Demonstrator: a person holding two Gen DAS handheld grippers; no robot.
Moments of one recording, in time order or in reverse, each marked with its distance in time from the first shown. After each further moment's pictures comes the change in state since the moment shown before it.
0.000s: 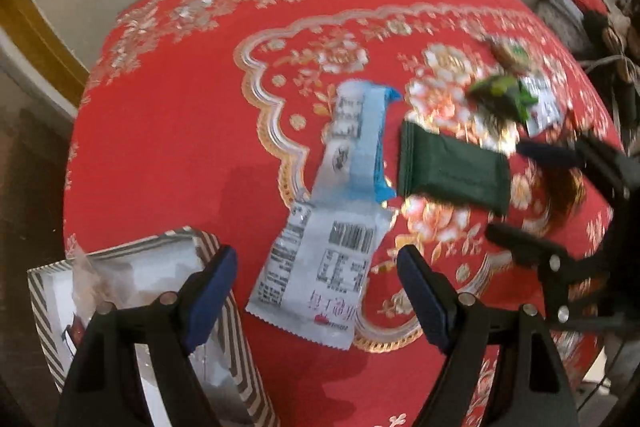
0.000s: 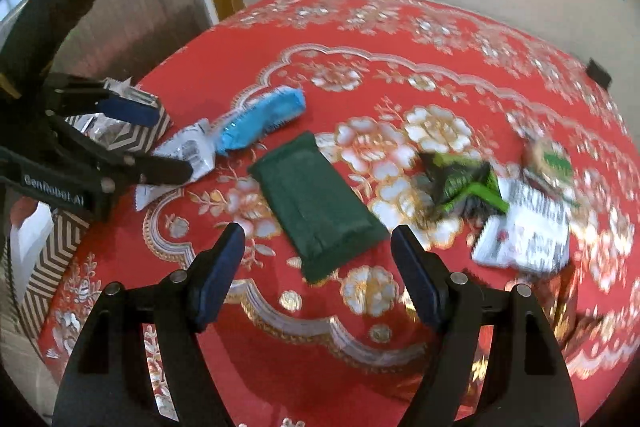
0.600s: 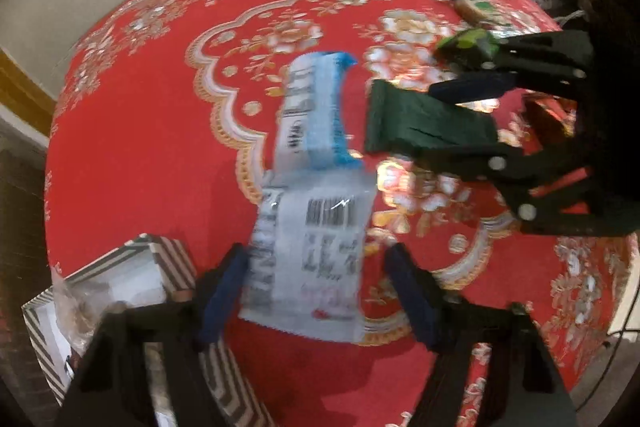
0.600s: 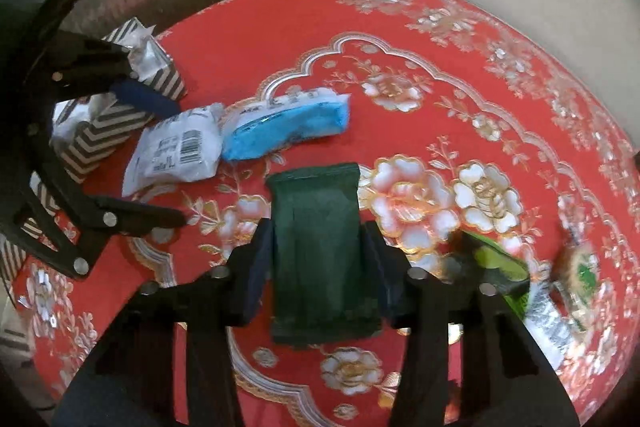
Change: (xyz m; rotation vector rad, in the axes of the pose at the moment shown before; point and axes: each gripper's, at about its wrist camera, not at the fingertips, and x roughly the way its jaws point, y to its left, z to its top) left arm 0.008 -0.020 -0.007 0.152 0.014 -0.041; right arm 0.039 0.007 0.033 -0.259 0.124 0.083
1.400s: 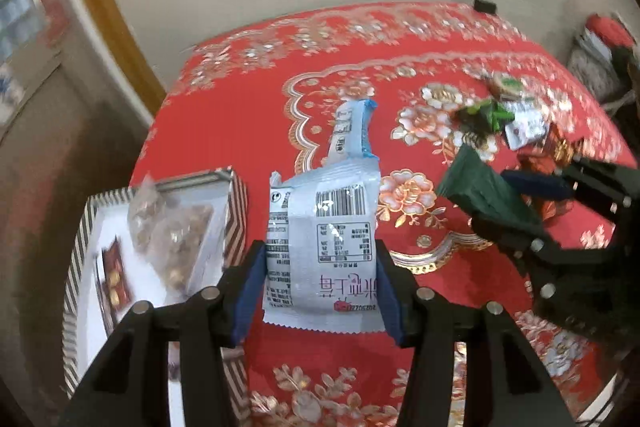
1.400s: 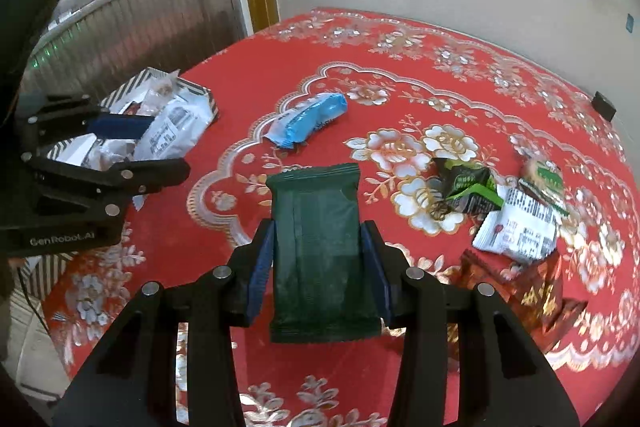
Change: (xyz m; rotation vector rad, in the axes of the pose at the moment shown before) left arm -0.064 -0.038 -0.051 -0.306 -0.250 0.273; right arm -0.064 0.036 -0.055 0.178 -0.196 -0.062
